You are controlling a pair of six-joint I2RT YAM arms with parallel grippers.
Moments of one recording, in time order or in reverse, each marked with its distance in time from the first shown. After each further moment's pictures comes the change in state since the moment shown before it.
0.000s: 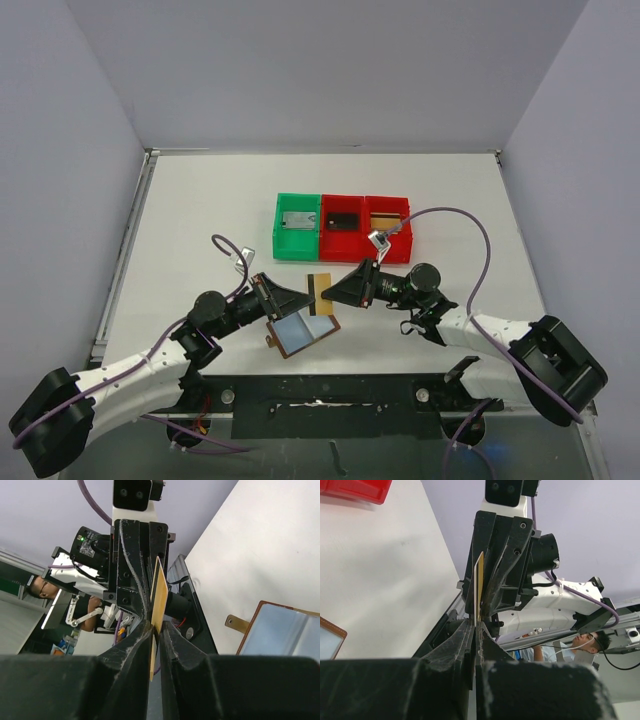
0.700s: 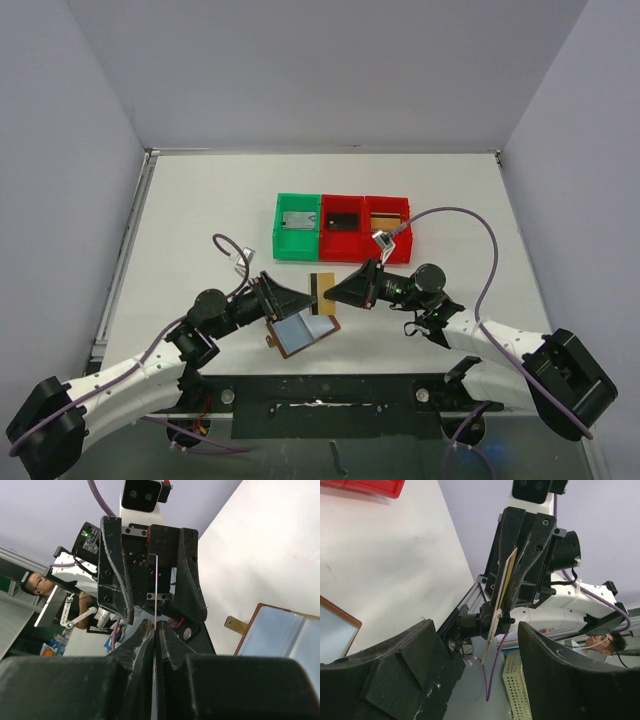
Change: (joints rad) left arm 0.000 -0.047 0.019 -0.115 0.005 0.036; right arm -0.005 -0.056 0.003 -0.047 -0.005 -0.027
